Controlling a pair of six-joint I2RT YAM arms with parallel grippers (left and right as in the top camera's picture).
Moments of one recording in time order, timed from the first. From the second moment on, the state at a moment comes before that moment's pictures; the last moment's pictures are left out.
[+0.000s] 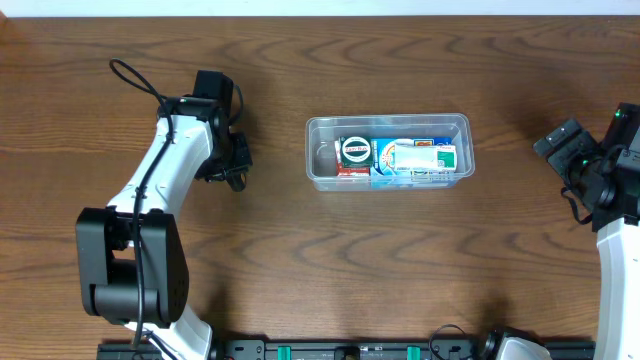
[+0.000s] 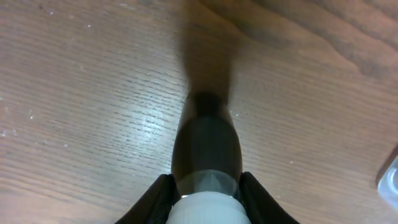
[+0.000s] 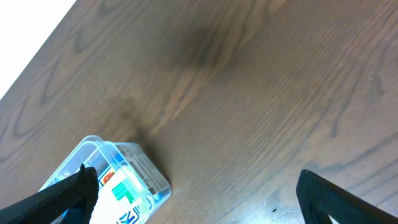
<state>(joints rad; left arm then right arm) -0.10 1.81 1.32 -0.97 -0.01 -0.38 -0.30 1.22 1.15 -0.86 0.02 0.59</state>
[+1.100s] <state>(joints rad) -0.40 1.50 1.62 -1.19 0.05 -0.35 -0.30 1.22 1.15 -0.86 0.02 0.59</state>
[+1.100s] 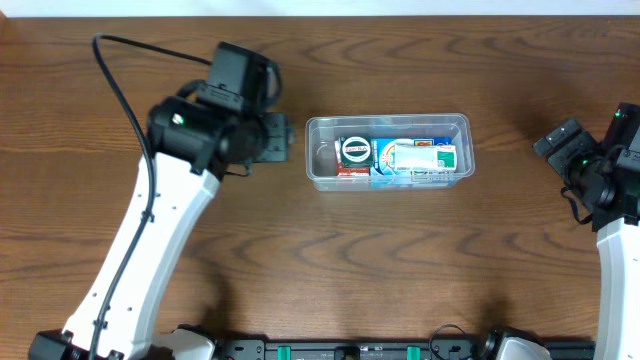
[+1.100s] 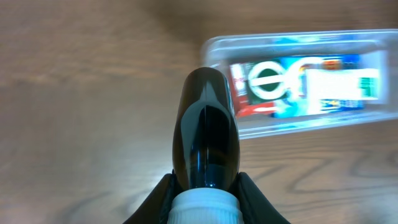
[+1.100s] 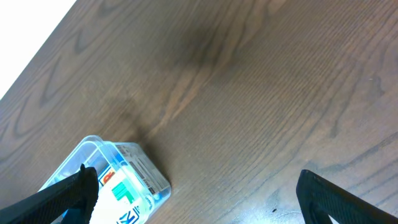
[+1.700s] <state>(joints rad) -0.48 1.75 1.62 -1.11 0.05 -0.35 -0.30 1.22 1.15 -0.86 0.02 0.59</state>
